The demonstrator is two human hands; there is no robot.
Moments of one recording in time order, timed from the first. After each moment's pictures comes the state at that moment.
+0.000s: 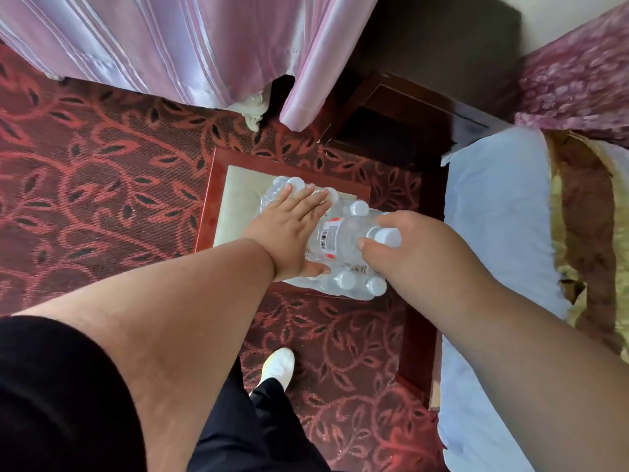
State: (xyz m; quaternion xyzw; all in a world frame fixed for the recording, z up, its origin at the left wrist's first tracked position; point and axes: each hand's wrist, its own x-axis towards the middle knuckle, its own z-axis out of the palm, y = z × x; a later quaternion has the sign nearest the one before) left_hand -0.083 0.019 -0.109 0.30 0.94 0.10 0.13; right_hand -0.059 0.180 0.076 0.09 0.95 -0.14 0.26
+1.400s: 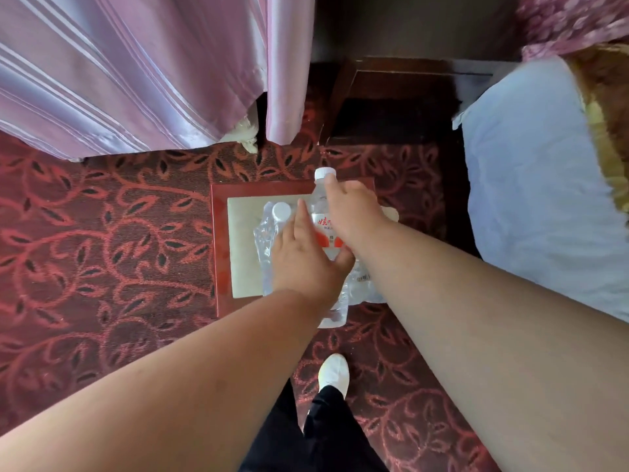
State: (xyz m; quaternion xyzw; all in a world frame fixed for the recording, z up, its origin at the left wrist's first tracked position) left_hand -0.061 0.073 -0.072 -0.05 0.91 0.37 0.17; right_hand -0.134 0.168 -0.037 0.31 0.87 -0.33 0.21
